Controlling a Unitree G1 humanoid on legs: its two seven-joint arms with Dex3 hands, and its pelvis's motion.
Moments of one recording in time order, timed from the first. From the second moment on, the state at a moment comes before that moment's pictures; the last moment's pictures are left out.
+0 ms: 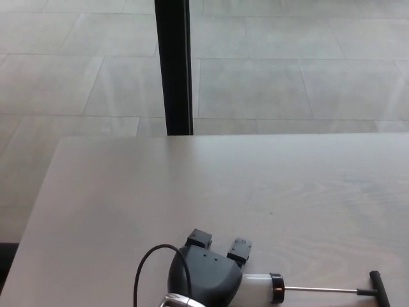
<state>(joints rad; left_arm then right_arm) -0.36 0.28 -0.96 0.13 1.11 0.59 -0.14 -0.05 -0.52 -0.36 0.00 0.31 0.05 0.23</state>
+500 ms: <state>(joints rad) -0.31 0.20 -0.86 0.20 1.19 0.62 -0.09 -0.04 -0.48 -0.41 0.00 0.32 0.05 0.23</state>
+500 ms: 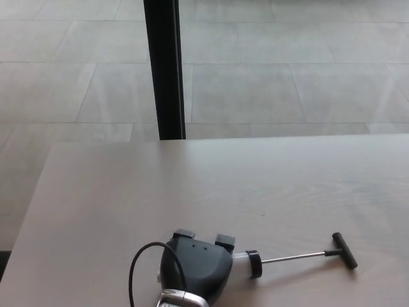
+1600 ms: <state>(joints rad) -0.29 0.24 -0.60 0.16 0.99 0.25 0.12 -0.20 -0.43 -0.24 0.05 0.30 0.12 0.24</state>
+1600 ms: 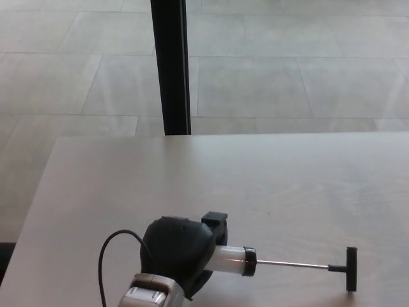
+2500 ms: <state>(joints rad) -0.35 0.25 -0.54 0.20 0.92 0.13 0.19 -0.23 -0.26 -0.16 0.02 0.27 0.27 0.15</state>
